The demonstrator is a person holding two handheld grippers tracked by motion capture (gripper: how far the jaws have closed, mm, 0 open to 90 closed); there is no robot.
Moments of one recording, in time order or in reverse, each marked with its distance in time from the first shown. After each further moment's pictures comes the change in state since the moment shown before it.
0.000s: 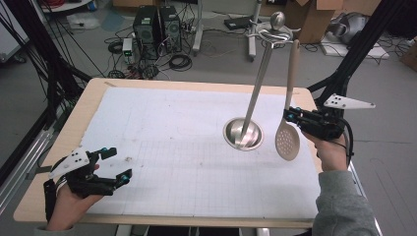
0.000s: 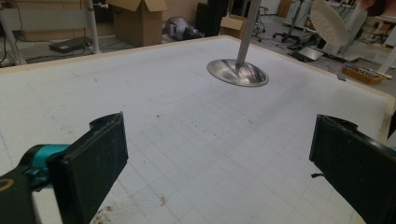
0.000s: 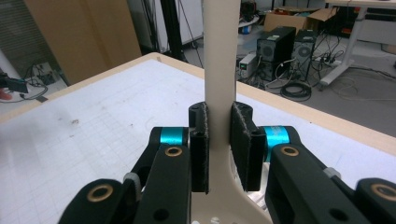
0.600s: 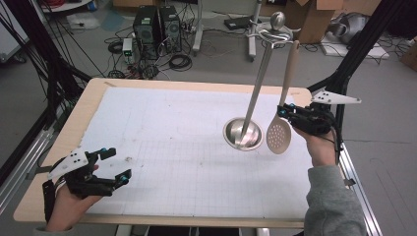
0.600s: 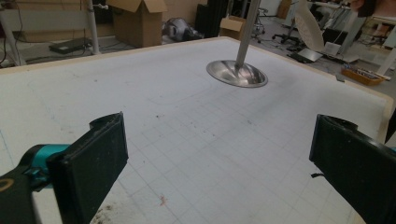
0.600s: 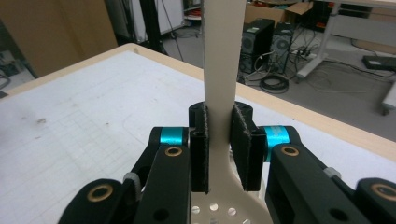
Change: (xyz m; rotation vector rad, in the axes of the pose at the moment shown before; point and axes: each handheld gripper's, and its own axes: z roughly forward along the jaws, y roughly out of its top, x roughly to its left) left arm 0.000 0.000 -0.002 -0.005 0.000 -0.003; right arm 0.008 0.007 0.023 0.041 -0.104 -0.025
